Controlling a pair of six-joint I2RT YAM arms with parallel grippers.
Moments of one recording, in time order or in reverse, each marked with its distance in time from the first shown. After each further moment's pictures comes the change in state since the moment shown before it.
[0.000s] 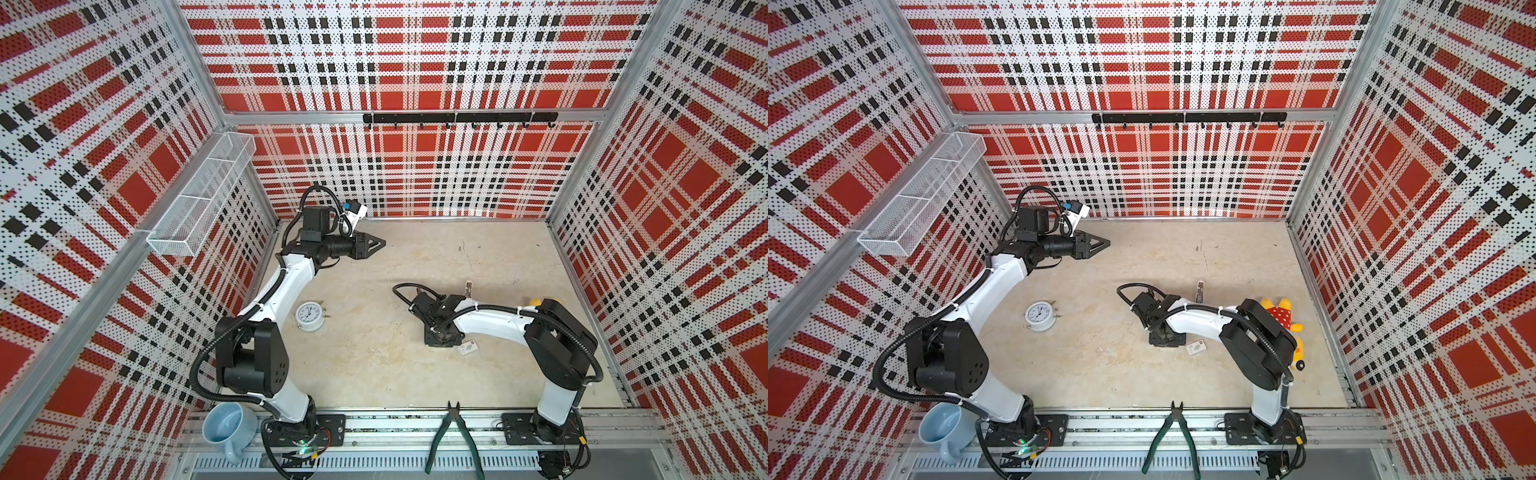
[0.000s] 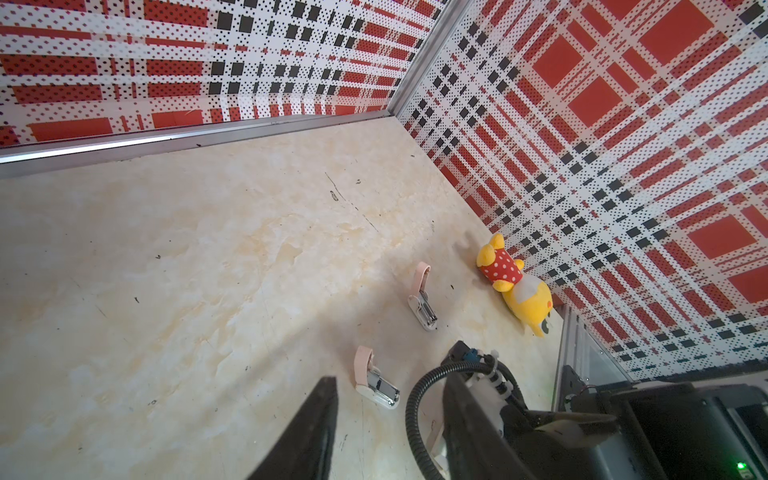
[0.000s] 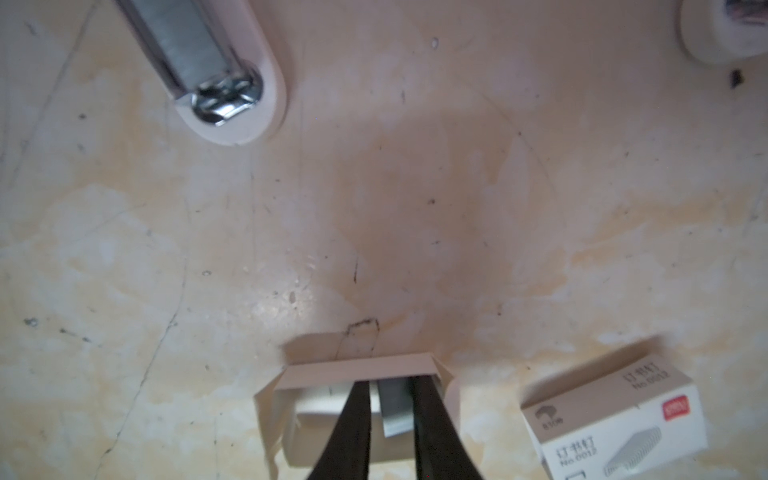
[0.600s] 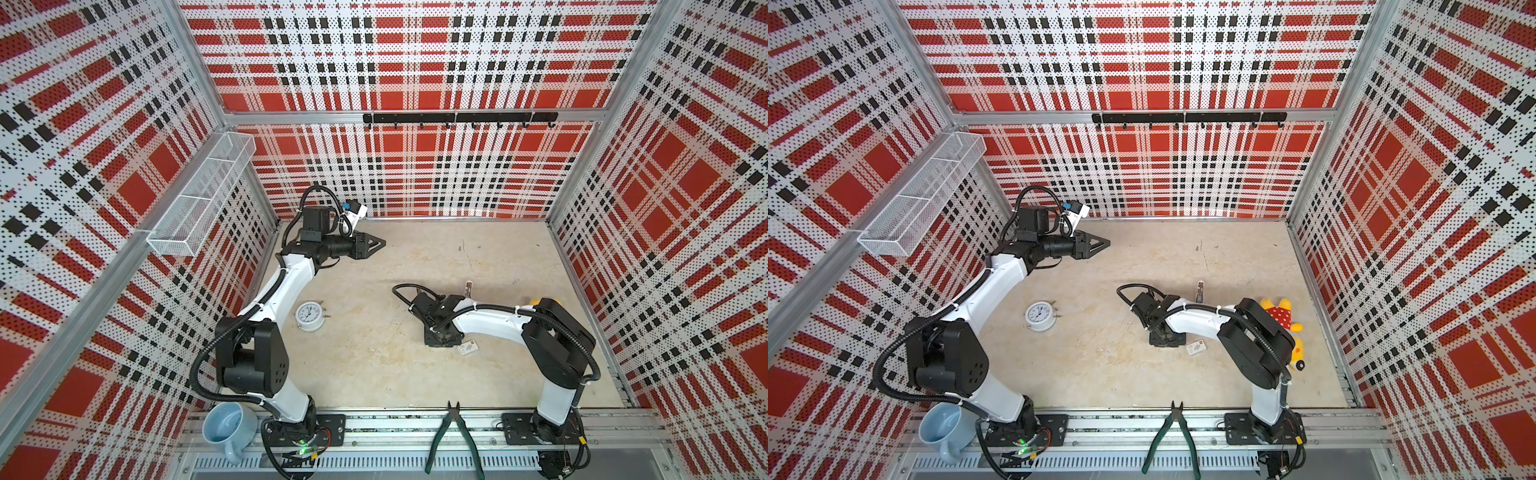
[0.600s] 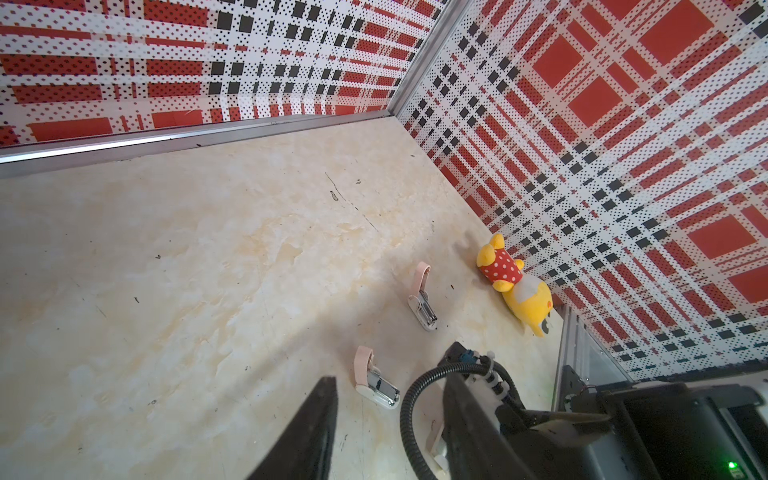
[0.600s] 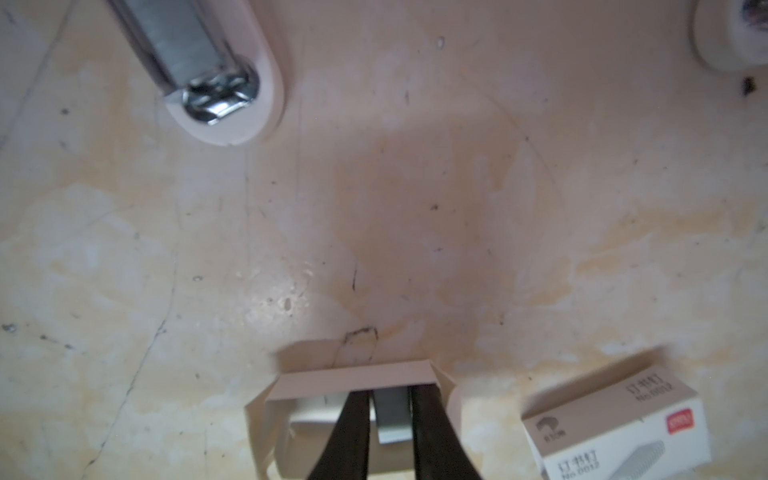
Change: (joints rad) left arm 0.000 0.000 0.000 0.000 0.000 0.000; right arm -0.002 0.013 0.000 0.004 0.002 -0.019
